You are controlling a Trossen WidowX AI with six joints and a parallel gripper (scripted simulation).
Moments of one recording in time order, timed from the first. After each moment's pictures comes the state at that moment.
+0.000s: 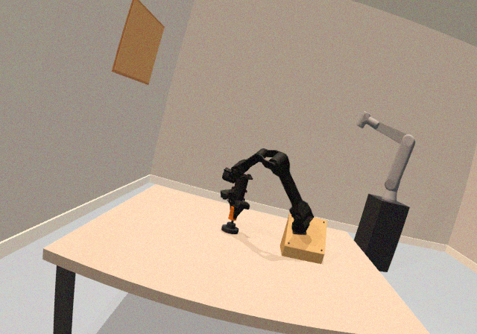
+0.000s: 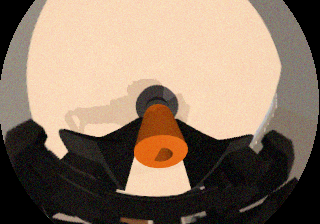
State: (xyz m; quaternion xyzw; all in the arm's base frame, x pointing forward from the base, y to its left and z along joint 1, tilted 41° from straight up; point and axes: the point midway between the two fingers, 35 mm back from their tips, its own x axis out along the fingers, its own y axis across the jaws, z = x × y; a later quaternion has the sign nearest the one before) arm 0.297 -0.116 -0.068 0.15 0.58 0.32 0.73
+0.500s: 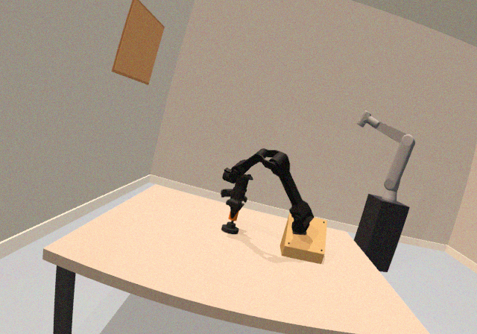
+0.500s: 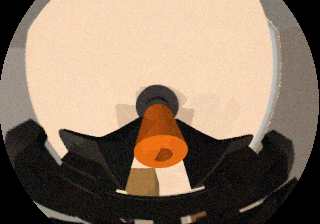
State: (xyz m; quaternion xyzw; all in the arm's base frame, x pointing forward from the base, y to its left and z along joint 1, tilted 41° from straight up) arm 0.296 -0.115 -0.069 0.36 0.65 0.14 0.66
